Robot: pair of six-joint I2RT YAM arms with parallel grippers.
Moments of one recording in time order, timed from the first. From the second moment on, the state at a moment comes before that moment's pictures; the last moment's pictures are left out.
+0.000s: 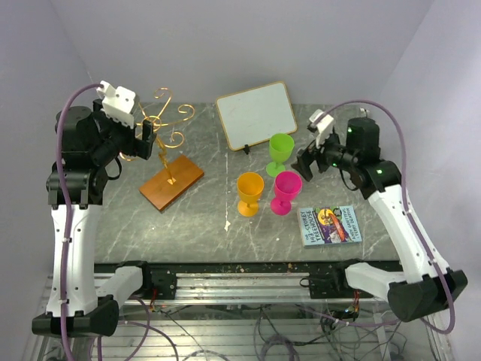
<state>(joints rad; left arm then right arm) 0.02 1.01 1.43 -0.69 0.32 0.28 0.23 1.09 1.21 -0.60 -0.46 -0.41</state>
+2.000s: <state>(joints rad) -0.17 1.11 1.44 -0.65 0.31 0.36 0.45 1.44 1.37 -0.85 0.00 -0.44</state>
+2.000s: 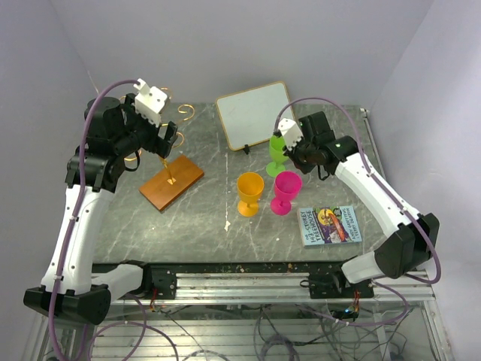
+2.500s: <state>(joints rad) -0.17 1.11 1.45 -0.66 0.34 0.36 0.44 1.34 1.39 -0.93 0.03 -0.44</state>
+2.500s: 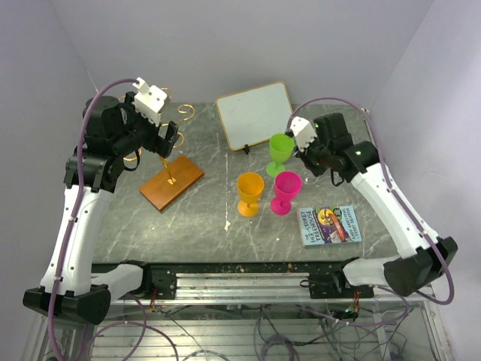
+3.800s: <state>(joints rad) -0.10 1.03 1.50 -0.52 0.25 0.05 0.28 1.56 2.25 -0.87 -0.54 -0.40</state>
